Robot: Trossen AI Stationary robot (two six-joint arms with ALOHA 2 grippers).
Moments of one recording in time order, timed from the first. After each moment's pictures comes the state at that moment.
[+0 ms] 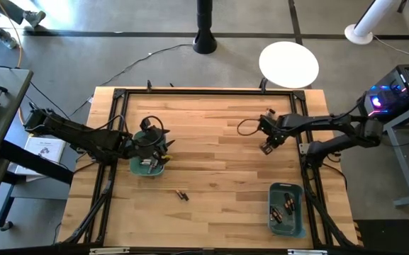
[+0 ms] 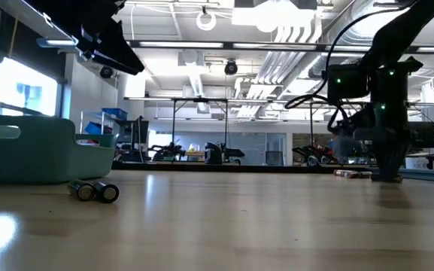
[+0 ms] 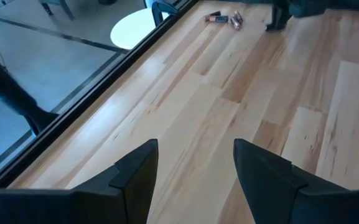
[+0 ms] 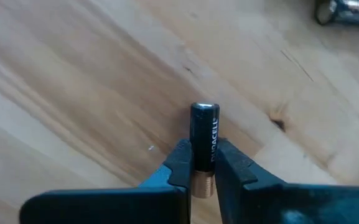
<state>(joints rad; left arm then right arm) -0.24 1.05 0.69 -0.35 -0.74 -0.33 -0.42 1.33 0.55 -0.73 0.08 0.44</state>
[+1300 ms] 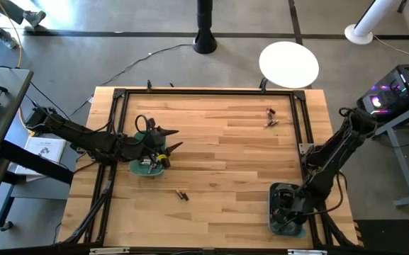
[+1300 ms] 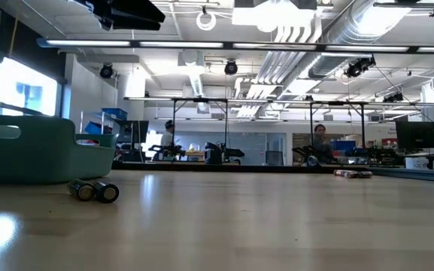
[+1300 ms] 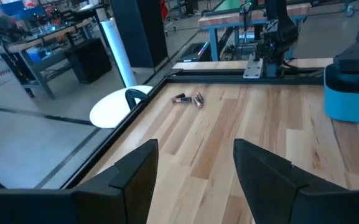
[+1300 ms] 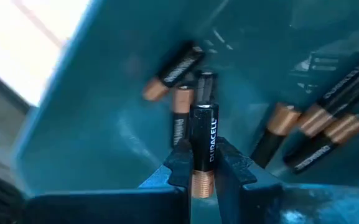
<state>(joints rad) -0.31 1.05 0.69 0.05 -0.74 0.00 0.96 1.34 0.71 -0.57 -0.02 1.84</state>
